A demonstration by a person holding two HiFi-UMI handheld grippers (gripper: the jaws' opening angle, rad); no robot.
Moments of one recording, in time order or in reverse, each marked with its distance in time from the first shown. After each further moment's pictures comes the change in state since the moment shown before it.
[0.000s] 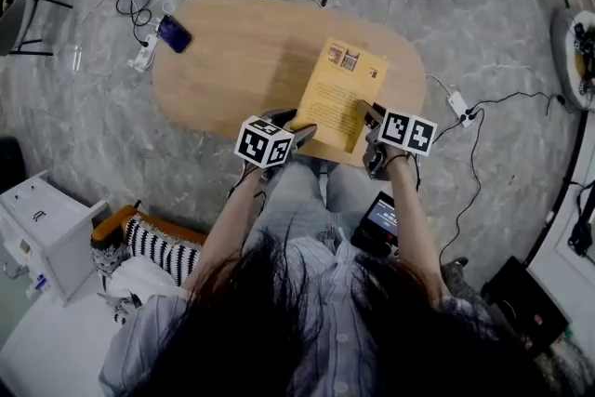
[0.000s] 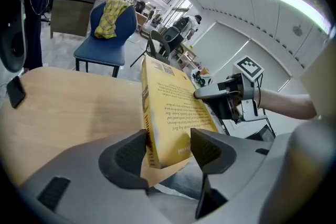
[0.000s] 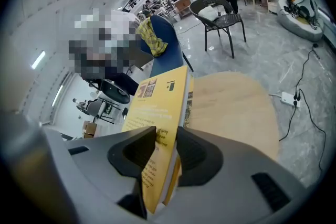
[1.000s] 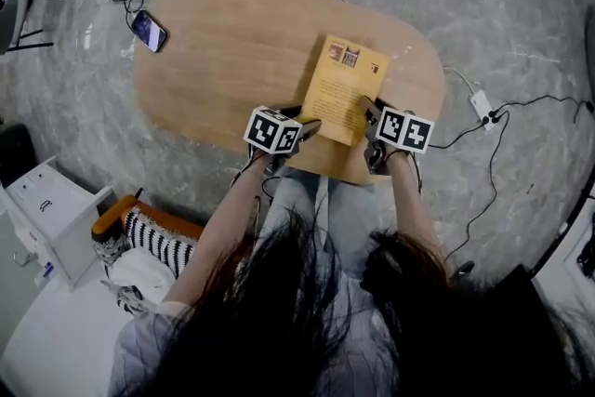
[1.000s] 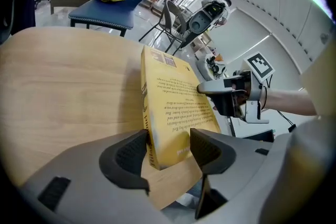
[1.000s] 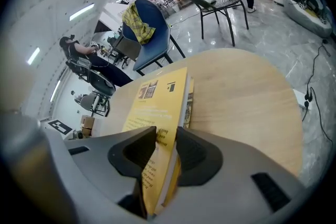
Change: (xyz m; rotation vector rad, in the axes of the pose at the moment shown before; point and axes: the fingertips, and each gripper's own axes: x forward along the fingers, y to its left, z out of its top) left arm 0.150 0.074 -0.033 -0.116 0.203 0.036; right arm 0.121 -0.128 0.005 -0.007 0.083 -0.016
